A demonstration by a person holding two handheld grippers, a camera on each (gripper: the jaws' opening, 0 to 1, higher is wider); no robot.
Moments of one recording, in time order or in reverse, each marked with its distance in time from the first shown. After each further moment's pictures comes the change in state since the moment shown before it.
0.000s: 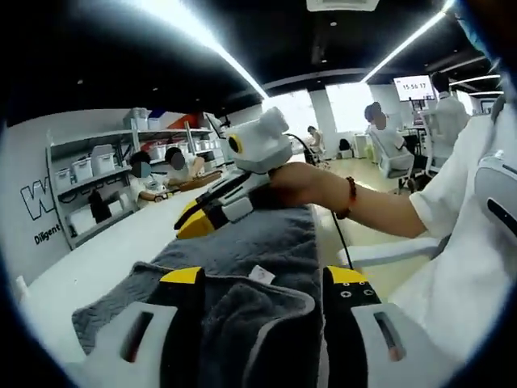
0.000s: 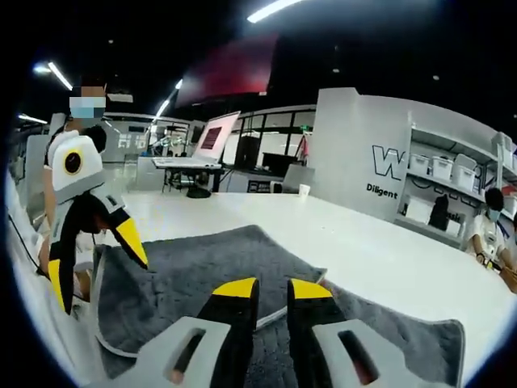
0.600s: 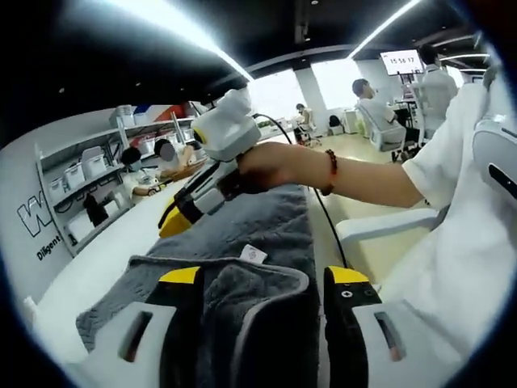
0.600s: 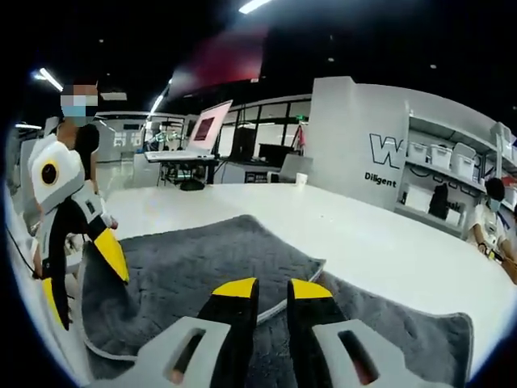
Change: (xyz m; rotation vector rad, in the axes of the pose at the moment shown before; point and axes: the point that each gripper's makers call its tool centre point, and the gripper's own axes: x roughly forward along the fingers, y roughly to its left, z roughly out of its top) left arm 0.005 -0.005 -0.020 0.063 0.096 -0.010; right arm 0.016 -0.008 -0.014 0.035 0.044 -0.006
